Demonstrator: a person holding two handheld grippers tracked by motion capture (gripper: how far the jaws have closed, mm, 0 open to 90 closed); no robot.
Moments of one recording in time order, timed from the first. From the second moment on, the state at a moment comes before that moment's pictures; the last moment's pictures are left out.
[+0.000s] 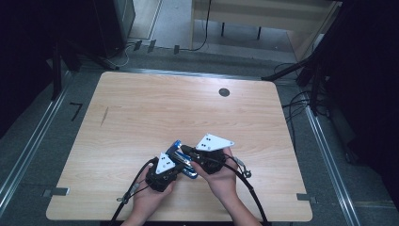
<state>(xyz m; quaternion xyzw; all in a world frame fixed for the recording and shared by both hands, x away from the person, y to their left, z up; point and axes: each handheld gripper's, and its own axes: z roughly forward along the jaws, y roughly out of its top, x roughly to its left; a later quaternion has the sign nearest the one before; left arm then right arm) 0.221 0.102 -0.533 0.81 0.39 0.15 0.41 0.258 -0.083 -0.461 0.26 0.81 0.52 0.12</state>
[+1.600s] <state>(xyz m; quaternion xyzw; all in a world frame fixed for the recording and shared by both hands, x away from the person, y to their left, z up) 0.221 0.102 -0.533 0.81 0.39 0.15 0.41 0.278 -0.048 -0.455 0.24 0.81 0.52 0.13</state>
